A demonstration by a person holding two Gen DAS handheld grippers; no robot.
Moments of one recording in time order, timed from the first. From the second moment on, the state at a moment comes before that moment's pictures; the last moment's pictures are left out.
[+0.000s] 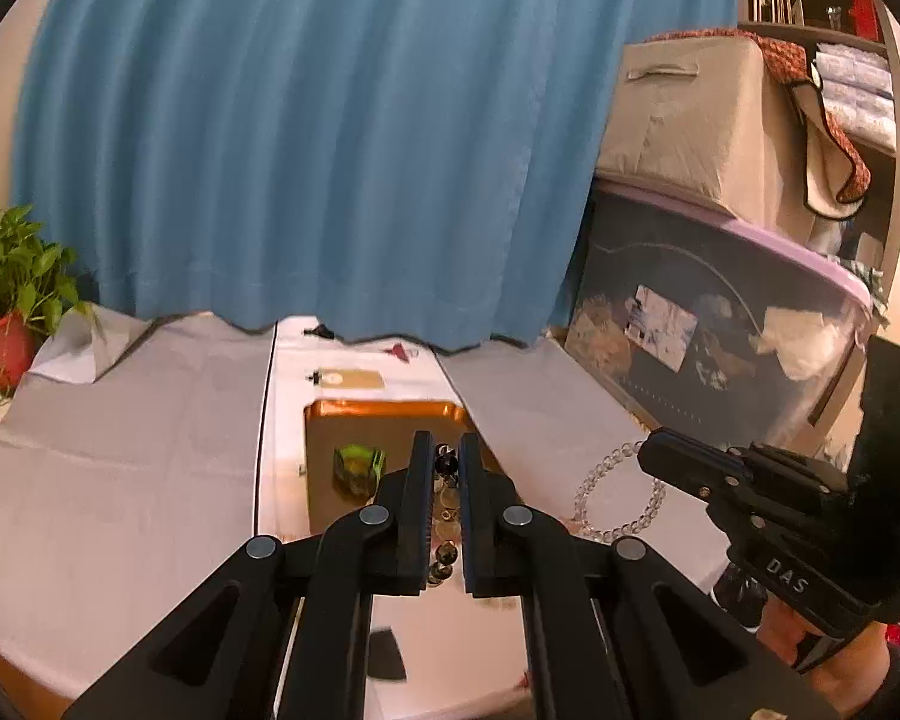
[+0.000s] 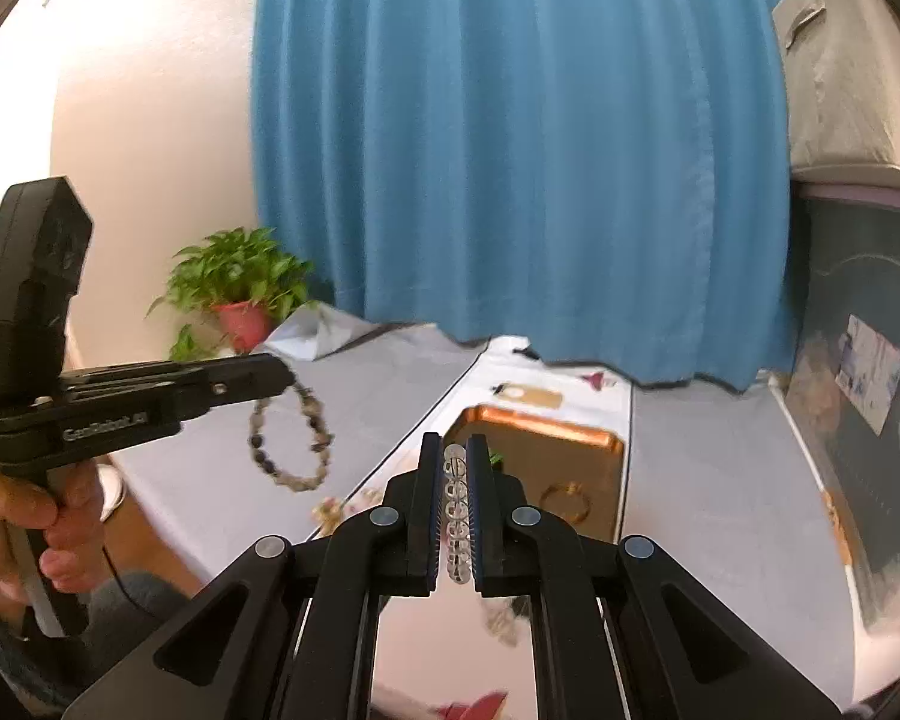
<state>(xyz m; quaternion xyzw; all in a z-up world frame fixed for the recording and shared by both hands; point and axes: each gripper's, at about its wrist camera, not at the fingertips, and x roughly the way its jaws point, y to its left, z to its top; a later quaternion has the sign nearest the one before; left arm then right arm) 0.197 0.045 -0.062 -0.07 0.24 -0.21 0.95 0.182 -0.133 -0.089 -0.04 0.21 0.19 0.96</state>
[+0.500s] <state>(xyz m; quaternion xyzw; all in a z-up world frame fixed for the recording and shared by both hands) 0.313 0.038 -0.118 -0.13 0.27 -0.20 0.93 0.309 -0.154 -0.138 0.00 0.23 0.17 0.96</state>
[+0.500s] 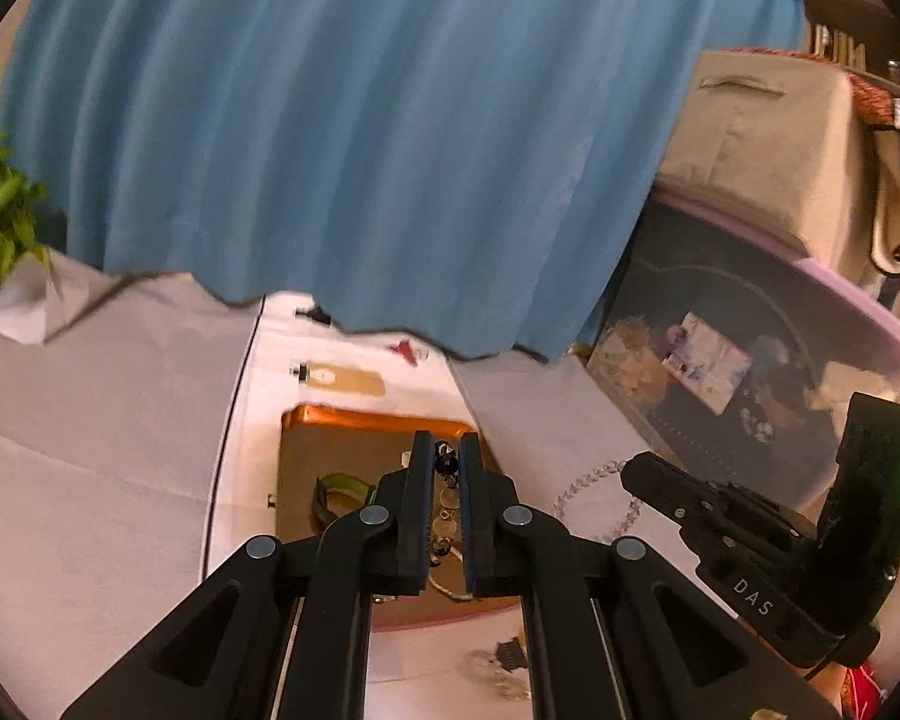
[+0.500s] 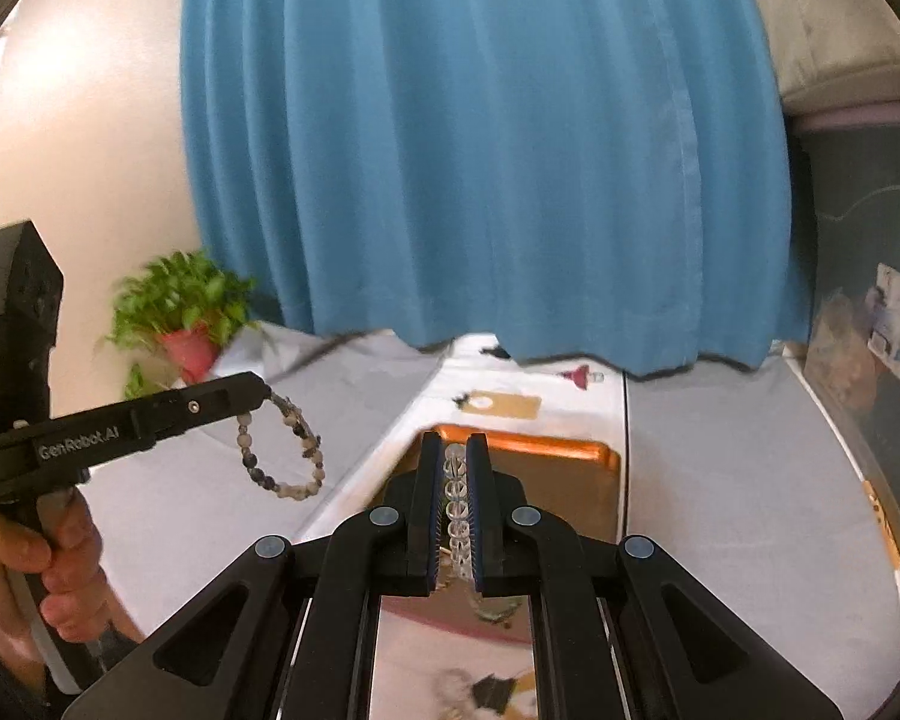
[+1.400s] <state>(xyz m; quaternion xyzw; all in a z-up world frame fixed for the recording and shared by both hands) 0.380 0.031 -0.270 -0.06 0.43 -0.15 0.89 0.400 -0.204 -0.303 -0.01 0.40 0.11 0.91</state>
